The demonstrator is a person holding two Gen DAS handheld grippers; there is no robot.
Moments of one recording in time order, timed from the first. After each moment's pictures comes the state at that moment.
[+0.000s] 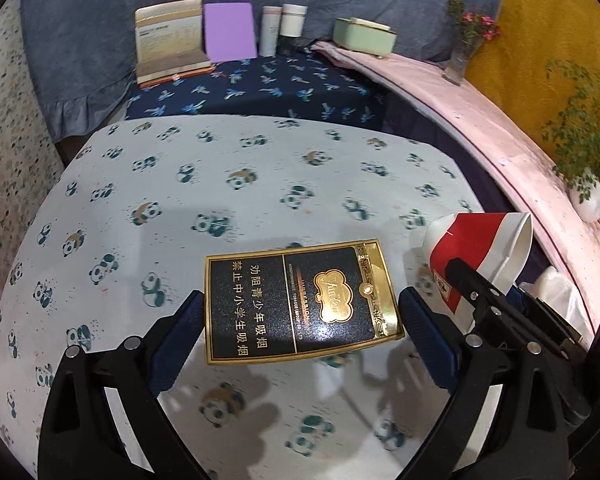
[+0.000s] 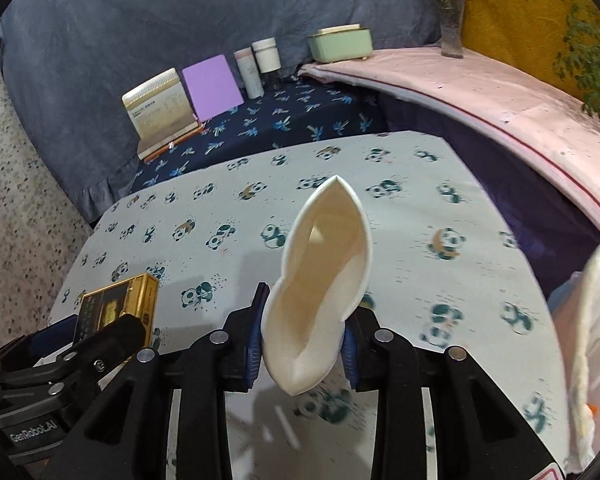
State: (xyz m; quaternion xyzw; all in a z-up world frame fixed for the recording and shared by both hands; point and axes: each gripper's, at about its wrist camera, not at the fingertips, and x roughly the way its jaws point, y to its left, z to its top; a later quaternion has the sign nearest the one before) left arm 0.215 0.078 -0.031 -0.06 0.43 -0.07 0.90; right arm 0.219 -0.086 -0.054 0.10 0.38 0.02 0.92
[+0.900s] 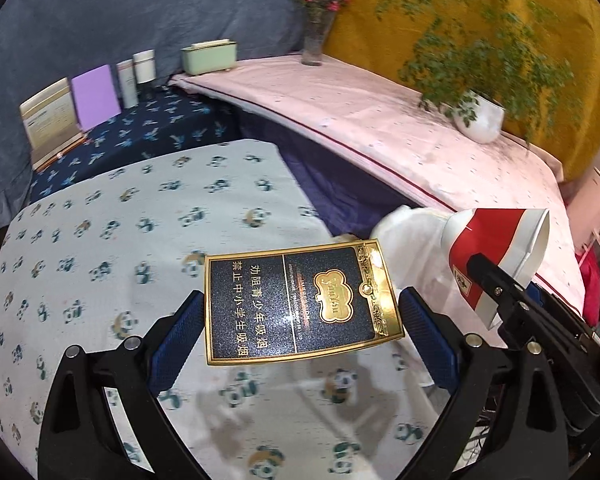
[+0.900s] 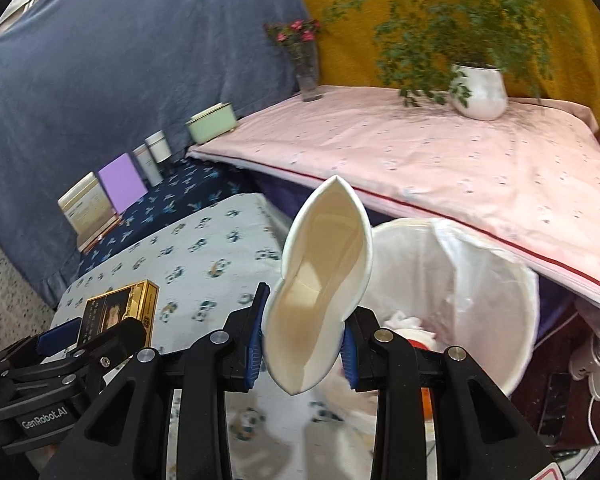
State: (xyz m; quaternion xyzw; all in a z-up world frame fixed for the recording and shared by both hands) left arm 0.123 -0.112 0.014 0.04 0.39 -0.23 0.89; right arm 0.060 -0.270 -0.004 0.18 0.30 -0.14 0.93
